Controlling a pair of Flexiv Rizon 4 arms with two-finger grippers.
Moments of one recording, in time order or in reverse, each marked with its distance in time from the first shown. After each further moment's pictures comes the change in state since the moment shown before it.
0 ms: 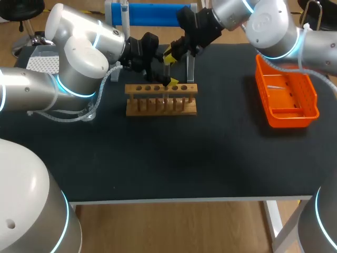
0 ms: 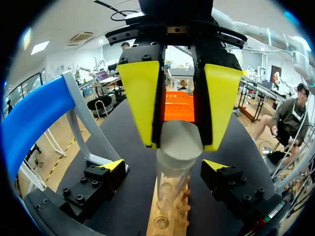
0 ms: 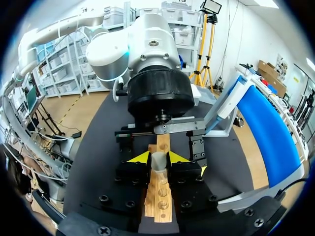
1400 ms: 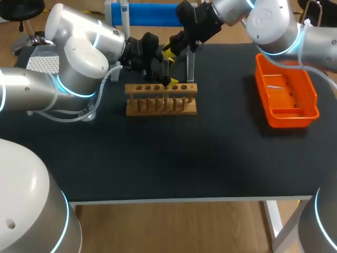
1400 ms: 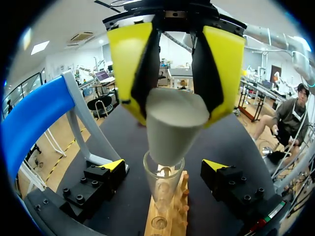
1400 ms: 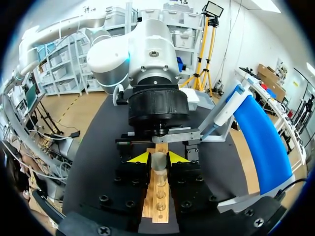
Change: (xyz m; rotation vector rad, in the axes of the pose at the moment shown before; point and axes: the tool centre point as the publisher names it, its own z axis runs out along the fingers) left arm 0.000 0.000 0.000 0.000 0.000 0.000; right arm -0.003 0.016 -0.008 -0.010 -0.015 -0.027
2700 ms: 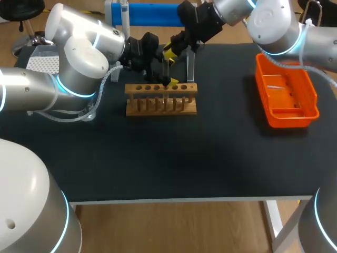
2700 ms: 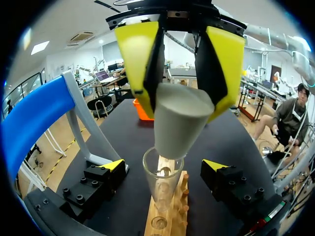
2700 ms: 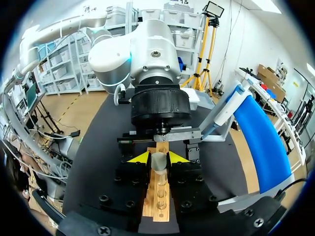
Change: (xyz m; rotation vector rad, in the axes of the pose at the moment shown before) left arm 0.000 0.000 0.000 0.000 0.000 0.000; right arm 0.002 -0.001 -0.003 0.003 -0.001 -0.004
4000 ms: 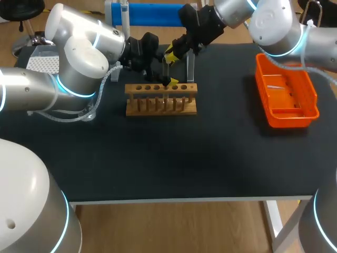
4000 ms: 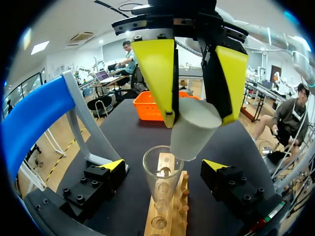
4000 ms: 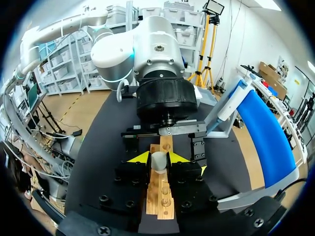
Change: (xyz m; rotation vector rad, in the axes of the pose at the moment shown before) left arm 0.000 0.000 0.000 0.000 0.000 0.000; right arm 0.007 -0.010 0.001 0.015 0.016 0.013
